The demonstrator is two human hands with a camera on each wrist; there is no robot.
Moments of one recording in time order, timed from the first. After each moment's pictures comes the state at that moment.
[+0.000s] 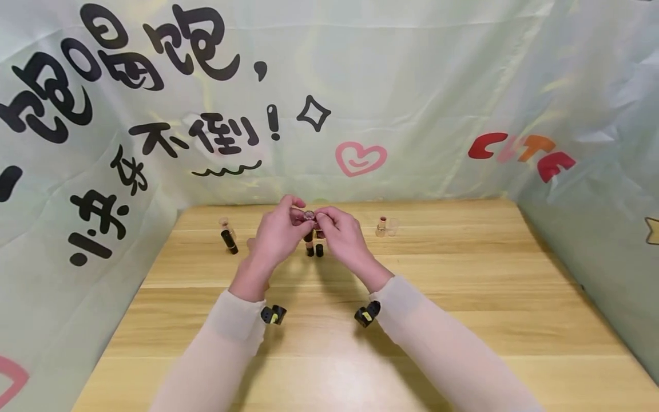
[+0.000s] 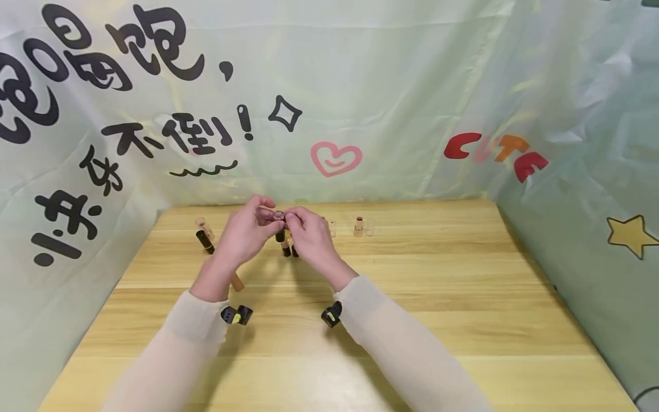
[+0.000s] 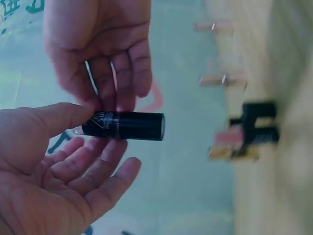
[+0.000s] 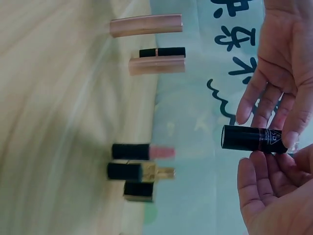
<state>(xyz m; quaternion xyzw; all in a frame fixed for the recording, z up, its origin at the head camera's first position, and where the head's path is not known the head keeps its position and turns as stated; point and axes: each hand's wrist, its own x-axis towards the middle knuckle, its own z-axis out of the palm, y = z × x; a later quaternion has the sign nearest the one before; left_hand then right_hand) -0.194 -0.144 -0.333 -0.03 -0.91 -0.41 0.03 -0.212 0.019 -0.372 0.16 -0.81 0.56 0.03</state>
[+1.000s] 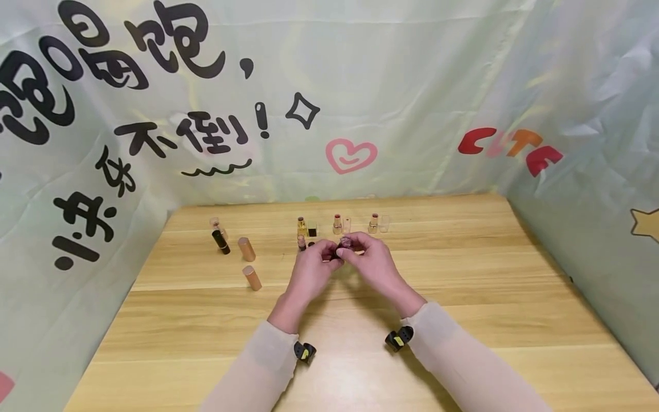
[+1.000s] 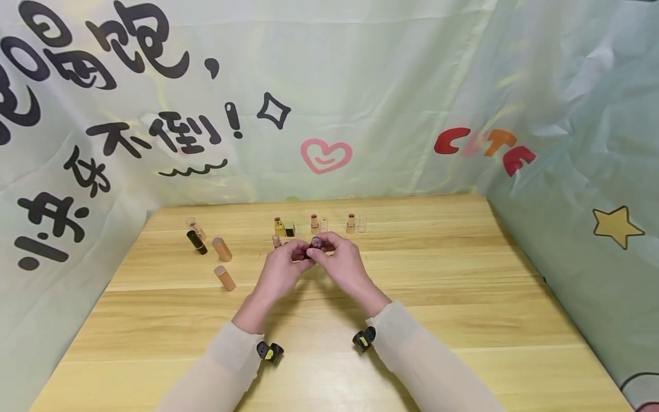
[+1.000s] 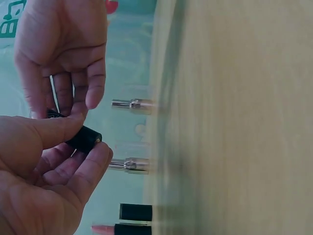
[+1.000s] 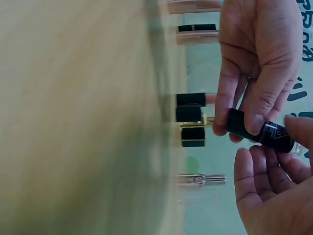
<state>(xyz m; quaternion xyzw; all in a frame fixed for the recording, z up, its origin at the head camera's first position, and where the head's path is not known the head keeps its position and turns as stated) -0.172 -0.075 -0.428 -0.06 -0.89 -0.45 0.04 -0.186 0.091 -0.419 0.11 -0.82 0.56 0.00</state>
